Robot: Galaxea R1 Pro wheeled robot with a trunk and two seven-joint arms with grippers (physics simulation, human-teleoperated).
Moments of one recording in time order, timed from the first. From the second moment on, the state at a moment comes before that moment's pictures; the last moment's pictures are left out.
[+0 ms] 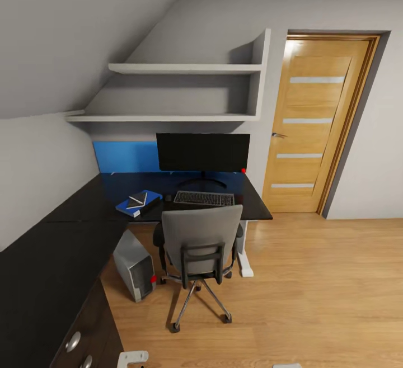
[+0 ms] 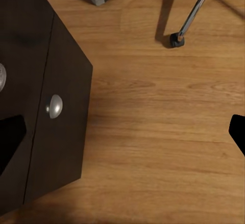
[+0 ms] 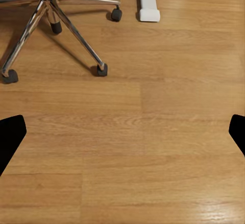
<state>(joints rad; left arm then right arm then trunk) -0.44 -0.05 -0.69 -0.02 0.67 -0.24 0.23 -0.37 0.05 0.01 0.02 0.10 -0.56 -0.15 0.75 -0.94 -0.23</state>
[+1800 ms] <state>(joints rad) -0.43 -0.05 -0.69 -0.02 0.67 -0.24 0.23 -0.37 0.05 0.01 0.02 0.10 -0.56 -0.15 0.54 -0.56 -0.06</state>
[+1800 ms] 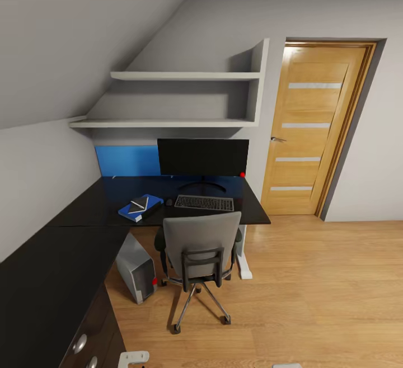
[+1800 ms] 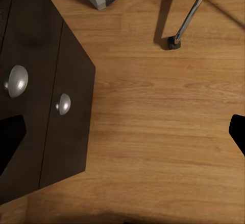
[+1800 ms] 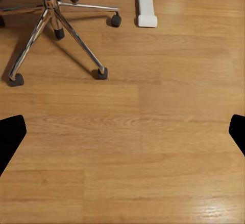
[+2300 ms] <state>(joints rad) -0.44 -0.05 -0.69 -0.02 0.67 -0.24 0.23 -0.37 0.05 0.01 0.02 0.10 -0.56 -0.15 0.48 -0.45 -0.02</state>
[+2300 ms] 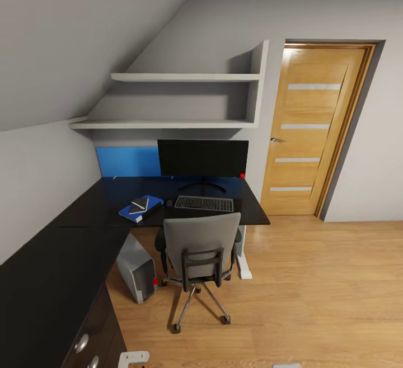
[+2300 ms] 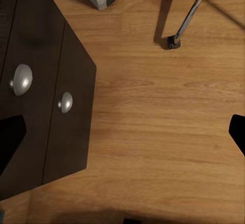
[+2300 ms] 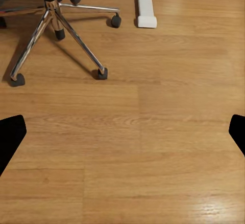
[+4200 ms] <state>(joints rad) -0.44 -0.05 -0.69 -0.02 0.67 -0.23 0.23 -0.37 0.05 0.01 0.02 0.10 -0.56 -0.15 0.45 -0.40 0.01</state>
